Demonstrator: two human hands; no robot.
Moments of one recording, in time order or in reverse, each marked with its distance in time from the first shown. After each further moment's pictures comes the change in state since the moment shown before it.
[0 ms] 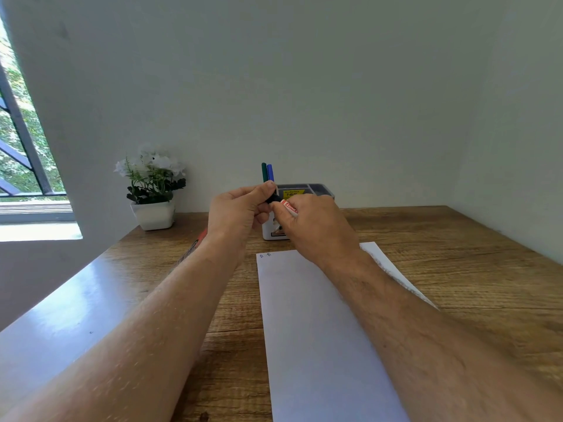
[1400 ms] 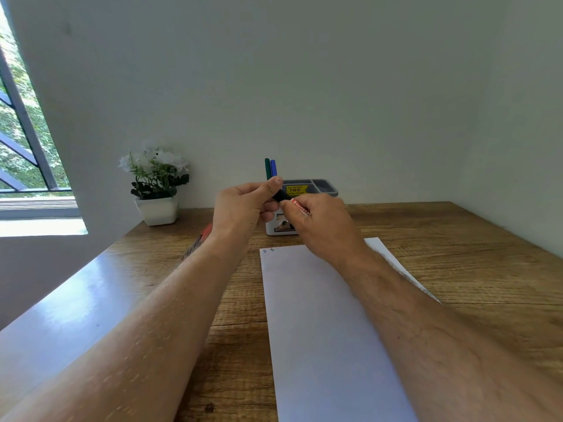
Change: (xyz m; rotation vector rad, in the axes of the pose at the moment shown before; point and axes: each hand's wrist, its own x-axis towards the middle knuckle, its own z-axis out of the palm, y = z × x) left_hand -0.006 0.002 0.001 0.111 -0.063 0.055; right_hand -0.007 0.010 -0.001 0.196 -0.043 0.022
